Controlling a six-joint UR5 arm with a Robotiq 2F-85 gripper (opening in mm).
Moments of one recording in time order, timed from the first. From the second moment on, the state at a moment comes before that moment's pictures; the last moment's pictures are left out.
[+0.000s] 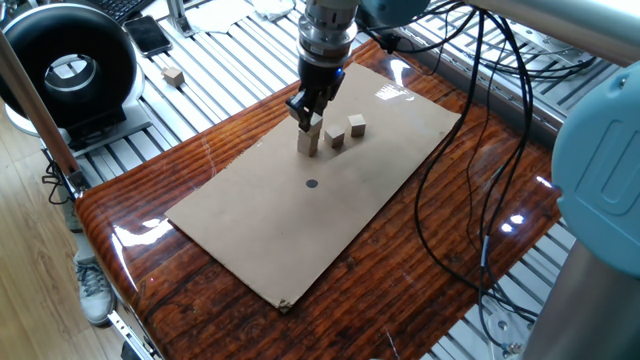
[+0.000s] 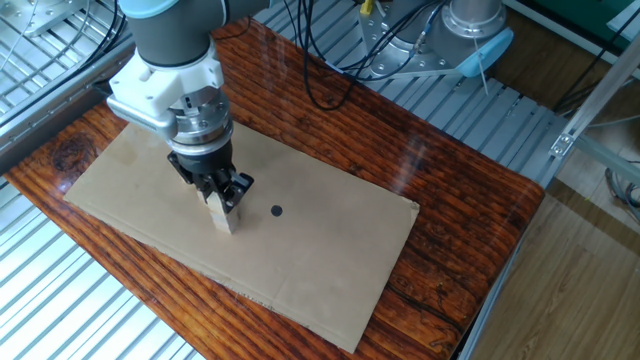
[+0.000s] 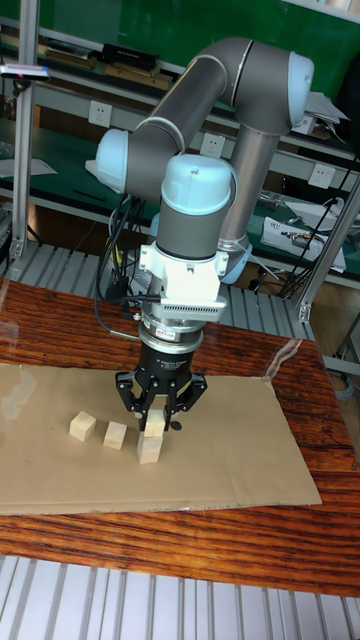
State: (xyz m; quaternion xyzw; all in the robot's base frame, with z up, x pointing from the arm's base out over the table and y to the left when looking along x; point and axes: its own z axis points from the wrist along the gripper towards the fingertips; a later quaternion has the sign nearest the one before) arm 0.602 0.002 0.075 -0.08 0.99 0.04 0.05
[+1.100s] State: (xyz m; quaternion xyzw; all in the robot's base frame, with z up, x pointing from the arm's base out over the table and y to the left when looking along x) arm 0.606 0.003 0.075 -0.09 0.99 0.04 0.06
